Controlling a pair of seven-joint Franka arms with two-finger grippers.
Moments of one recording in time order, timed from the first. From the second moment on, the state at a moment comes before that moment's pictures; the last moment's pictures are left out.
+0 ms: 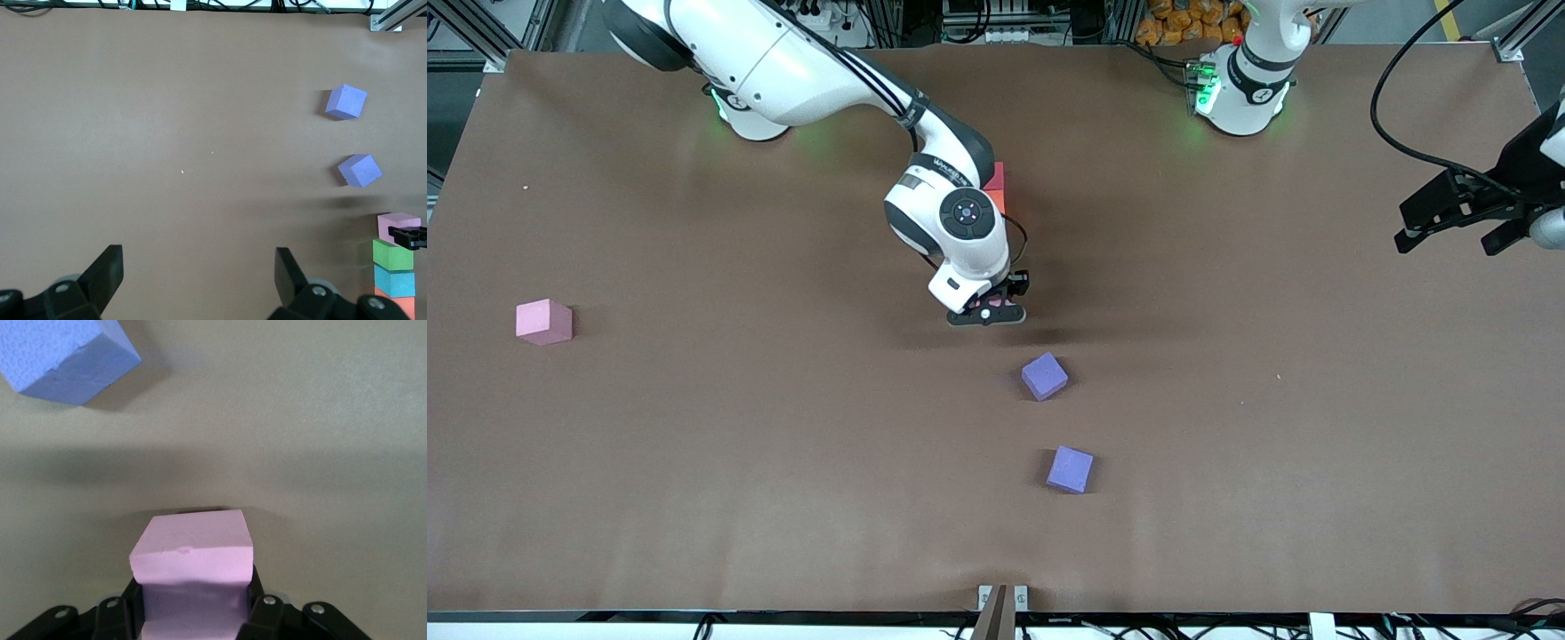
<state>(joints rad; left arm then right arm) 0.00 0.07 -0.11 -1.39 -0.04 1.57 -0.10 0.44 0.75 0.44 -1.57 -0.26 2.24 0.90</state>
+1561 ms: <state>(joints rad) 0.00 0.07 -0.11 -1.39 -0.04 1.57 -0.10 0.41 0.76 0.43 -1.41 -0.26 2.01 0.92</state>
